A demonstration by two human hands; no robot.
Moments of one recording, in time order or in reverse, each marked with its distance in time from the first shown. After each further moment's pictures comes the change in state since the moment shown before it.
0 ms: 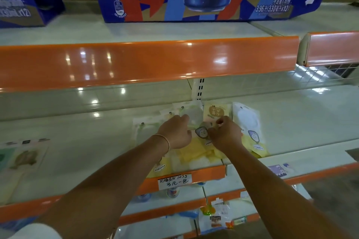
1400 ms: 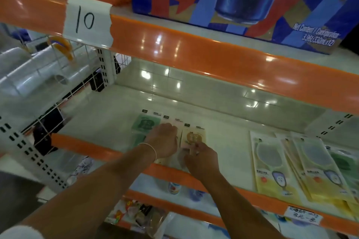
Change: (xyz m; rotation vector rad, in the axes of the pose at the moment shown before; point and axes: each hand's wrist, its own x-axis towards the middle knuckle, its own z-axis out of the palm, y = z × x) left_hand -0.225 -0.346 -0.074 0.056 0.169 -0.322; right_hand -0.215 -0.254 0.270 -0.220 -0.423 -0.484
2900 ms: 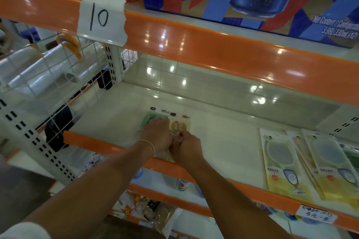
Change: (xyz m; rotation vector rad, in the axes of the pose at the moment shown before) left_hand -0.006 -0.033 -0.002 -0.131 0.043 -0.260; right_hand 0.016 -0.056 0.033 0.139 -0.004 -0.134
